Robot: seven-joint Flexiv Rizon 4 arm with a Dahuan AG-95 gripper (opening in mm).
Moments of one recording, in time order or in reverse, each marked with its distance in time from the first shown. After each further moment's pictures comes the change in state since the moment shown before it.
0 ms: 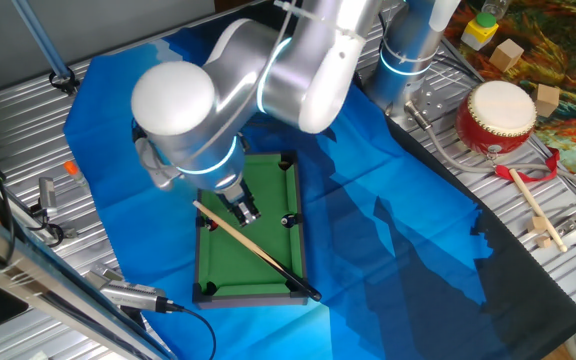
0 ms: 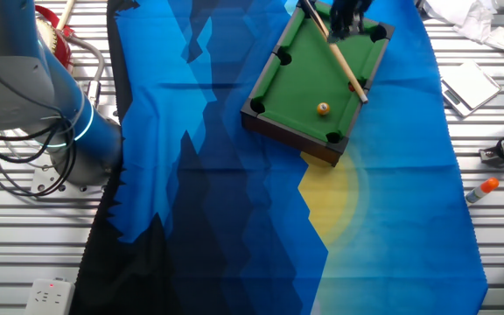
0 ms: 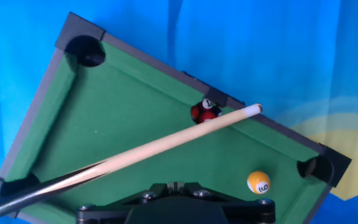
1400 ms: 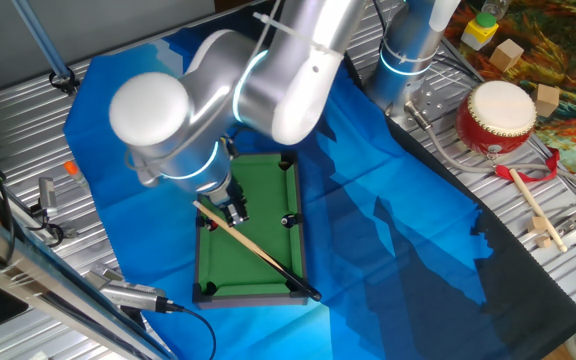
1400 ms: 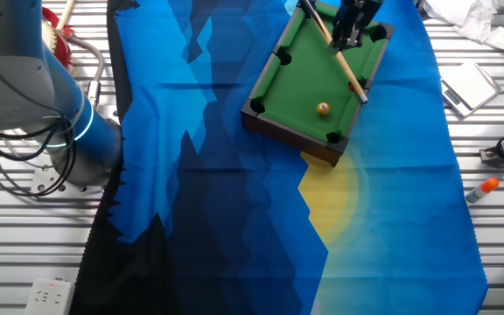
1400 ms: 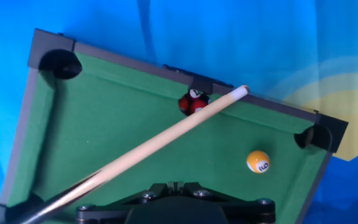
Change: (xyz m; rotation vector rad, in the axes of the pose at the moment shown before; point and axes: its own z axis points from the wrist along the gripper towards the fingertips) arm -0.005 -0.025 0.023 0.013 0.053 0.127
